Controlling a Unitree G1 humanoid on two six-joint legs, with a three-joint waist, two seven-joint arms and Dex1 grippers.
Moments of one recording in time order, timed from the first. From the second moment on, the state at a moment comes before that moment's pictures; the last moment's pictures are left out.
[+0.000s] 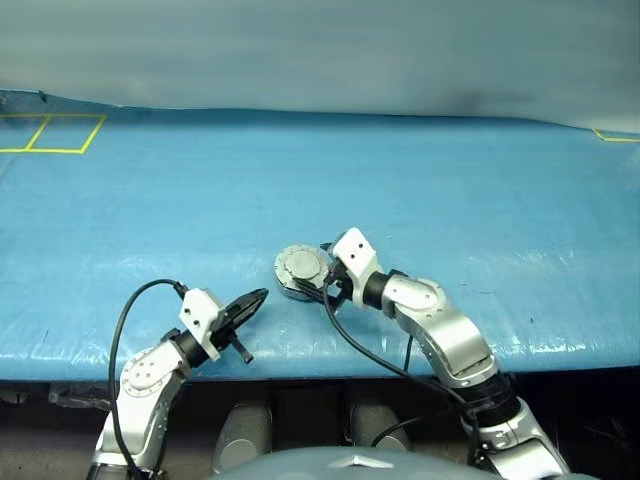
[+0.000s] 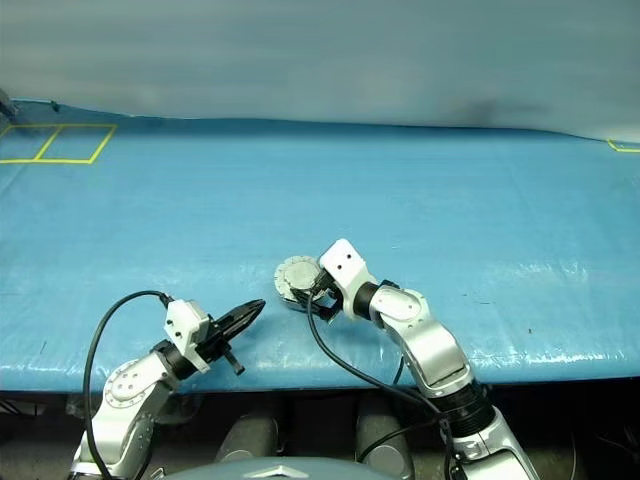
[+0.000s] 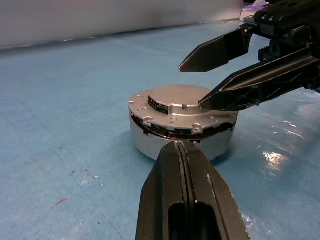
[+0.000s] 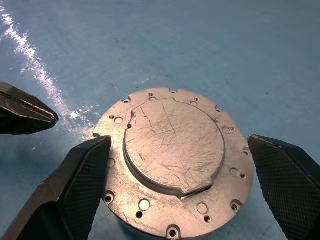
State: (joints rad) left arm 0.26 0.35 -0.04 -0.20 -0.27 -0.04 -0.75; right arm -0.26 -0.28 0.35 -0.28 0.14 0.62 0.55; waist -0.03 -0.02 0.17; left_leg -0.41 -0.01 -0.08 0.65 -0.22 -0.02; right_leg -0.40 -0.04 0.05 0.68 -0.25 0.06
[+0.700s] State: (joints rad) left arm 0.26 0.33 -0.11 -0.19 -0.27 -0.07 -0.73; right arm -0.33 -0.26 0.38 -0.17 0.12 0.59 0.59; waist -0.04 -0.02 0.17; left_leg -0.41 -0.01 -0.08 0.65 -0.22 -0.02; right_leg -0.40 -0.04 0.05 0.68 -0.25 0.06
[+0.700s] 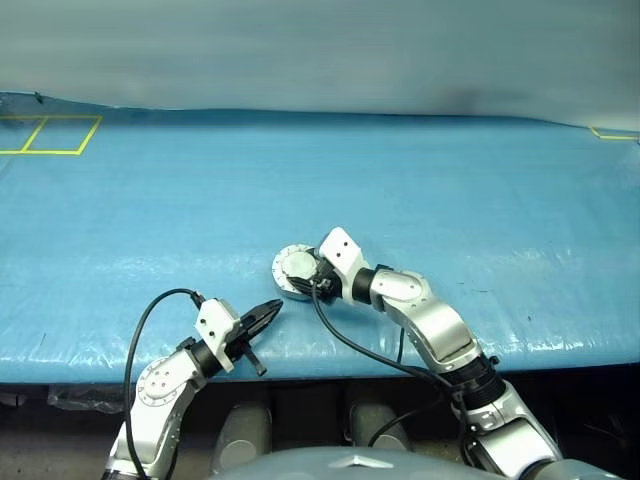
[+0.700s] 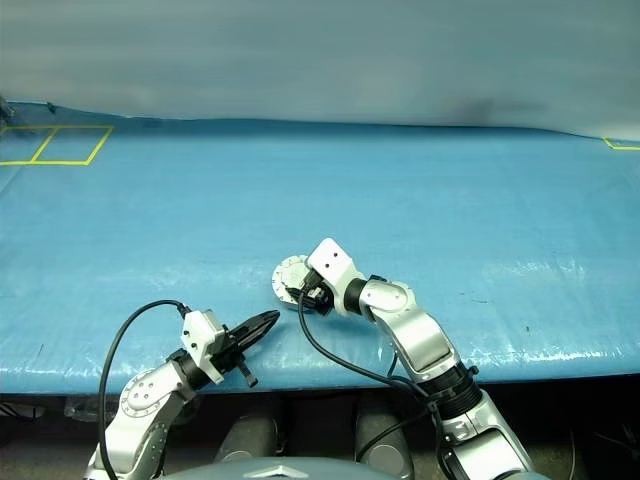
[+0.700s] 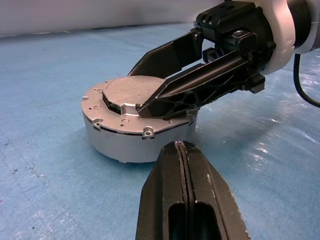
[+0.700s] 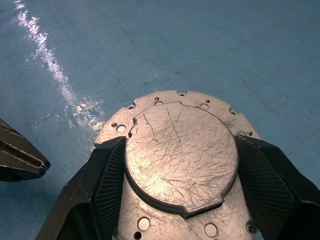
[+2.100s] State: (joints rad) left arm -0.15 0.44 0.04 -0.19 -0.52 0.50 -0.66; right arm -0.31 -0.25 0.39 -0.16 0.08 0.53 0.58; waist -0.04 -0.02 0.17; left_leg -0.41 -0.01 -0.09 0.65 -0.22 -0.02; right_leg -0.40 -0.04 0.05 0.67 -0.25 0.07
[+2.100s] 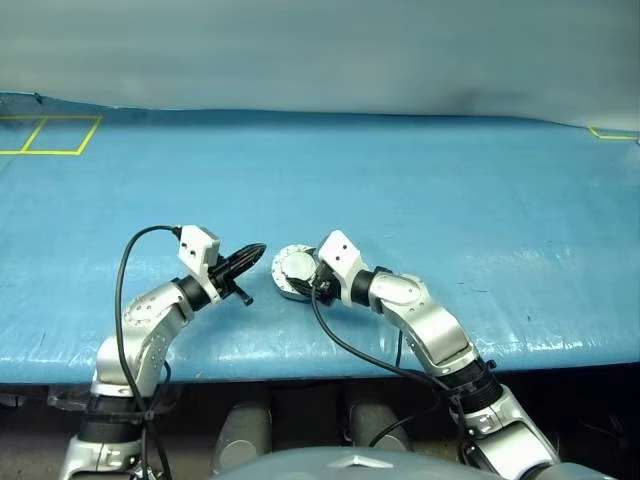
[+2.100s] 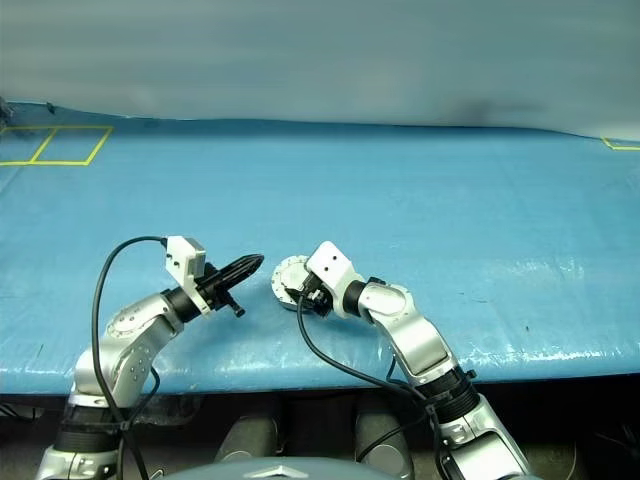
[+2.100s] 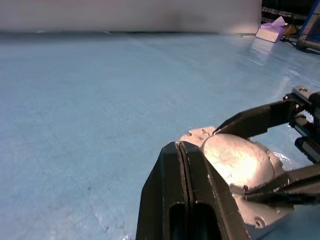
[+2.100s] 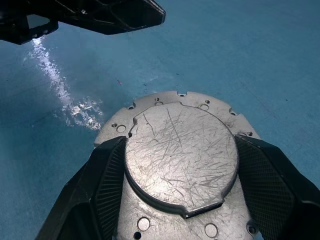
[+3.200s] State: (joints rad) left arm -0.44 0.52 -0.14 0.01 -0.44 0.82 -0.80; right arm -0.28 -0.23 0.39 -0.18 0.06 0.54 0.54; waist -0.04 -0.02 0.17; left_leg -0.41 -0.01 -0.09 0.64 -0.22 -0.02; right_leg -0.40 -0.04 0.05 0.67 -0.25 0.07
